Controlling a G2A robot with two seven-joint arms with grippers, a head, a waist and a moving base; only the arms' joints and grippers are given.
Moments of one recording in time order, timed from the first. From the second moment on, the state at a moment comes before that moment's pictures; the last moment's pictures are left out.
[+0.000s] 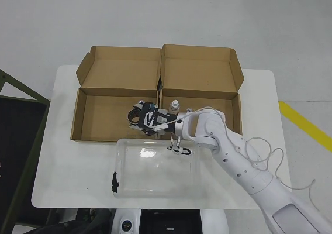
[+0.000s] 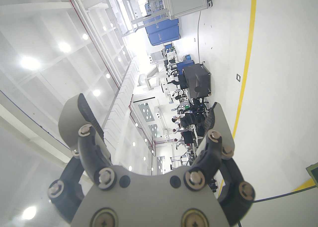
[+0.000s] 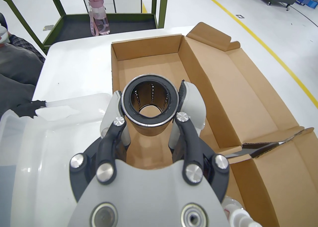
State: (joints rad) left arm -0.33 -0.16 -0.45 -1.44 1.96 -0.37 0.19; right arm -0.79 -1.36 0.79 -1.48 -1.19 -0.64 0.30
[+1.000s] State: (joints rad) left arm -0.33 -0.16 -0.45 -1.44 1.96 -0.37 0.19; right arm -0.66 -1.43 0.66 -1.27 -1.30 -0.63 0.37
